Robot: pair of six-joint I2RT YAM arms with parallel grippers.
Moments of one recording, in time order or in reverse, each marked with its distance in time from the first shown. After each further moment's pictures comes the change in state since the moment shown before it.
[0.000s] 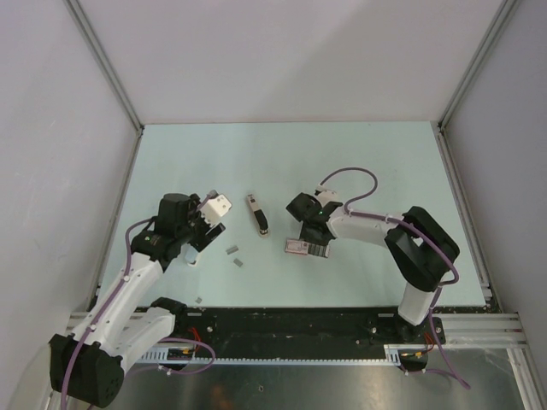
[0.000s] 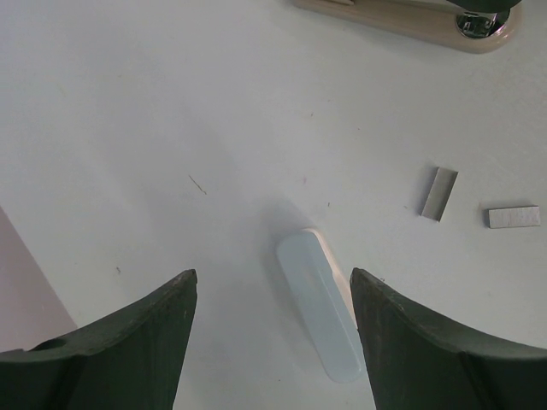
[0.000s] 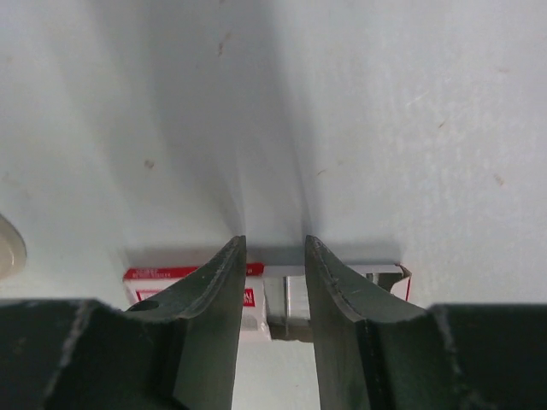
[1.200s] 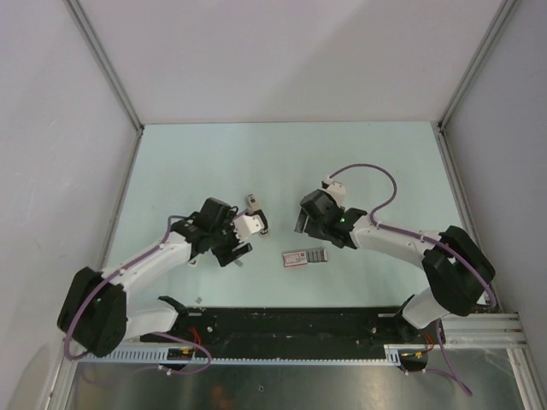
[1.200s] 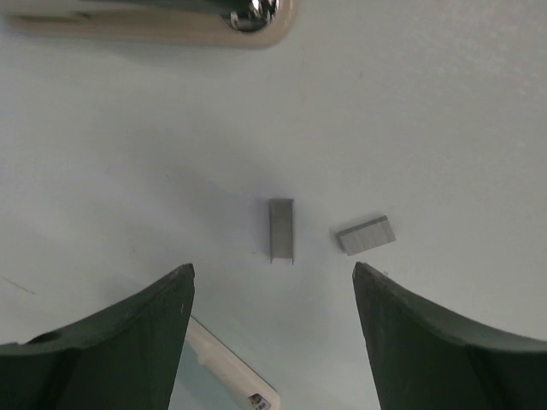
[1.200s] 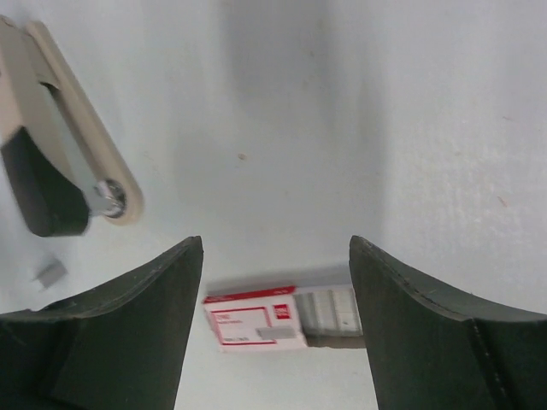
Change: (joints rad) left arm -0.236 0.290 -0.017 0.050 0.079 -0.032; right arm 0.000 -0.221 -0.102 0.169 -0.031 -0.082
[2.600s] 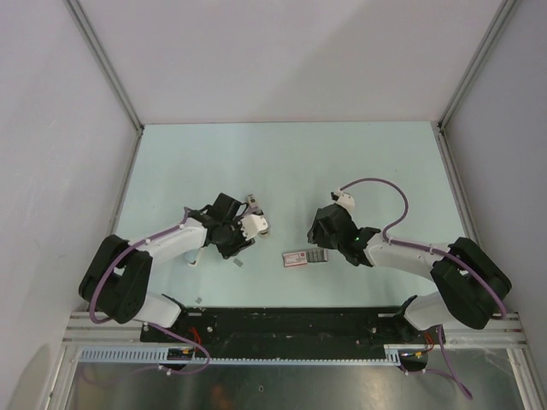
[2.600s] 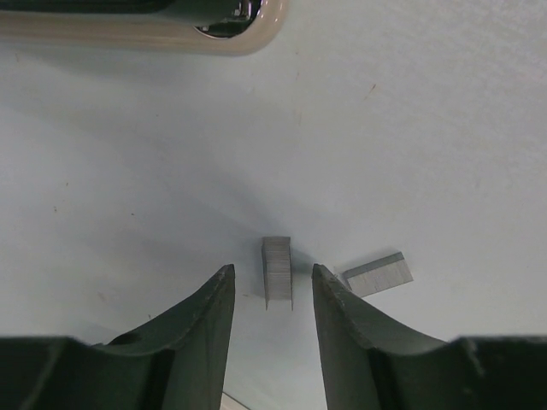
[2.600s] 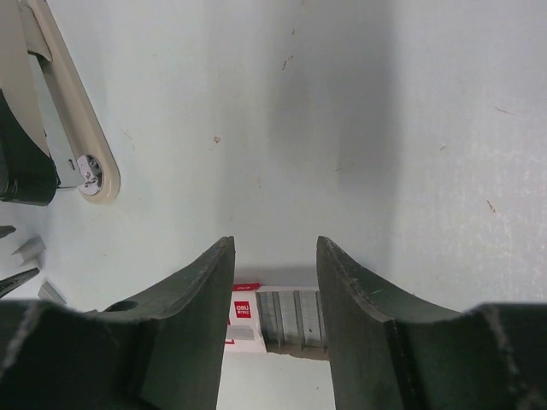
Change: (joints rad) left arm -0.005 0.264 0.074 0.021 0.009 0.008; right arm -0.029 -0.135 -0.308 0.311 -0.059 -0.073
